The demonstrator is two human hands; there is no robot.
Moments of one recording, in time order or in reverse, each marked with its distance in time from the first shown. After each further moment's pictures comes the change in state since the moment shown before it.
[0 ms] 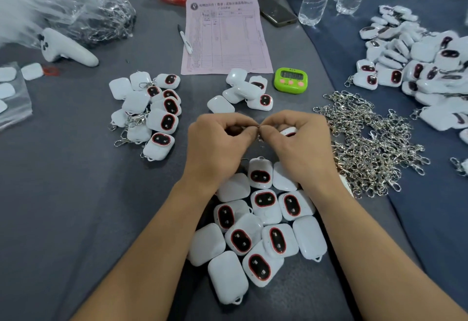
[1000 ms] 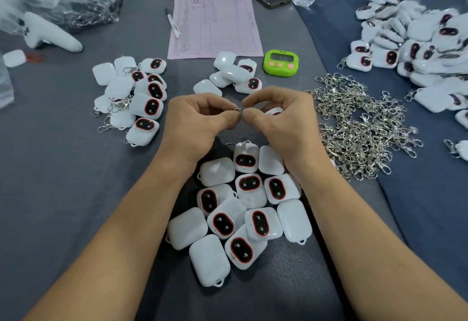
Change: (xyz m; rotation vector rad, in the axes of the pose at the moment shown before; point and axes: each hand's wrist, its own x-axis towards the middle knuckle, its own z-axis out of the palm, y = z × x) left_hand 0.000 0.000 -0.005 -0.257 -0.064 -0.162; right_hand 0.003 0.002 -0.002 0.156 -0.055 0.022
